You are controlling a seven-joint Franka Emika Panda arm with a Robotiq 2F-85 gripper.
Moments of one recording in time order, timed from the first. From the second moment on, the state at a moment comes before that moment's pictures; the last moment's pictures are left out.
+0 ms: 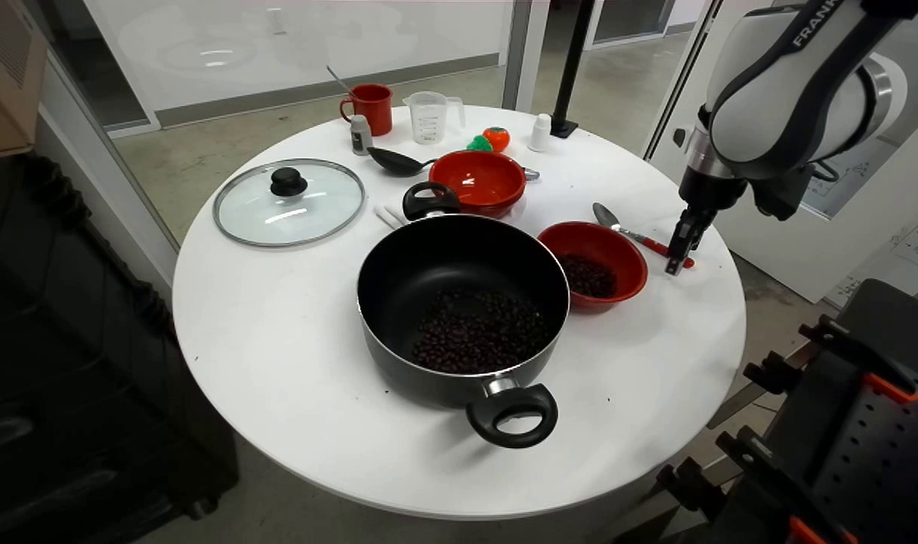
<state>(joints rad) -0.50 0.66 -0.05 -2.33 -0.25 2.88 -0.44</state>
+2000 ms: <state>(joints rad) -0.50 0.50 0.02 -2.26 -0.06 2.71 -0.44</state>
